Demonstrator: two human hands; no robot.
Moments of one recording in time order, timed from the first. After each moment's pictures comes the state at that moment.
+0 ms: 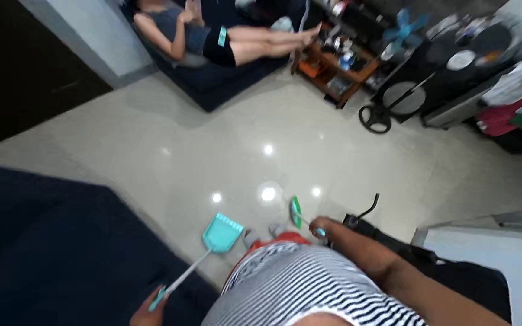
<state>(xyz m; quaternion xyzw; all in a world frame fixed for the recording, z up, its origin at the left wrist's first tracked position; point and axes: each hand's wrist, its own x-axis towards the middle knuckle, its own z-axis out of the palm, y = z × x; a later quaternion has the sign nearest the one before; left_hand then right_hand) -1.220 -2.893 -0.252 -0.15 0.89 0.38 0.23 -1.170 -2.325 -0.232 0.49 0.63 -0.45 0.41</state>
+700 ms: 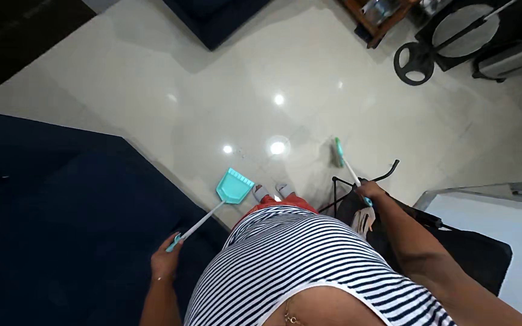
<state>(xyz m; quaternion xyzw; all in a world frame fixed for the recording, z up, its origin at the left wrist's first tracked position) -1.268 -2.874 -0.227 -0.19 0.88 0.34 0.28 -1.124 -2.212 -0.221 0.51 0.71 -0.27 0.40</state>
